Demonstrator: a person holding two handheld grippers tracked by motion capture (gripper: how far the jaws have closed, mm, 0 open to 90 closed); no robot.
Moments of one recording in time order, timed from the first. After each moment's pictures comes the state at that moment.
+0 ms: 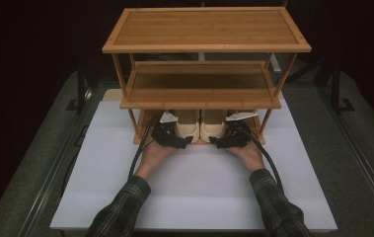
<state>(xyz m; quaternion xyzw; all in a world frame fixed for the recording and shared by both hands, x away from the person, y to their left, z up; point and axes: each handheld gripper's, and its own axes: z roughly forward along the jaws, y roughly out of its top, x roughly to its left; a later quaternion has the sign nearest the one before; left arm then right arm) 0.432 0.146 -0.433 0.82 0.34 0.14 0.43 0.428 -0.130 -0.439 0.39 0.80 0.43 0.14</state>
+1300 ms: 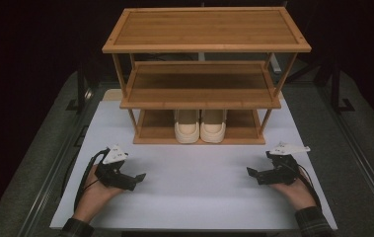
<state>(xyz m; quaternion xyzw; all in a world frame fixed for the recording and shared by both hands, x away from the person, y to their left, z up) 0.296 0.283 -0.416 0.85 0.33 0.17 0.37 0.301 -0.228 -0.430 0.42 0.80 0.40 0.16</state>
